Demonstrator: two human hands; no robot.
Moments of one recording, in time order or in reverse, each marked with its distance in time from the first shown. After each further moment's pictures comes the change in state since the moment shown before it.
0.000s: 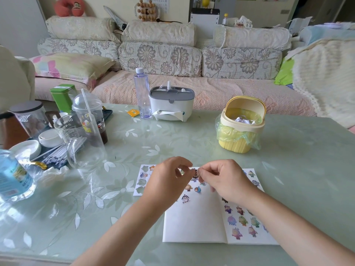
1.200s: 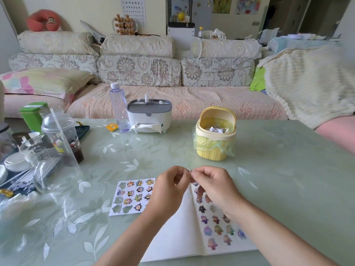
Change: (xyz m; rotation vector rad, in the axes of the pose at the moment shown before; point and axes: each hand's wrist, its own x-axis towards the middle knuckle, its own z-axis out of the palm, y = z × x) left_hand 0.013 0.038 0.049 -0.292 -0.073 -0.054; right_hand -0.006 0.013 -0.026 0.330 0.183 0.097
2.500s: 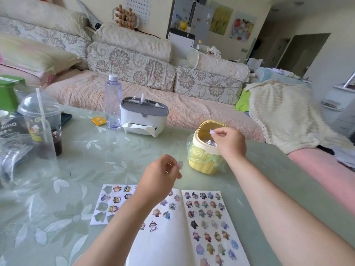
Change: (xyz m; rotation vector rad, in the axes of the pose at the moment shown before) left_hand 0.055 -0.011 -0.029 -0.020 0.010 0.034; right_hand 0.155 -0.039 -0.053 -0.579 0.591 -0.122
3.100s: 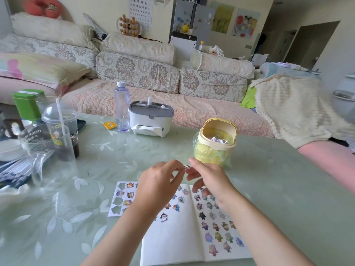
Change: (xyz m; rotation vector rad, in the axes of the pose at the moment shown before) left_hand -0.037 -0.006 -0.015 0.509 0.297 0.506; right_hand -0.152 -0.029 -0.021 0.501 -0.612 0.273
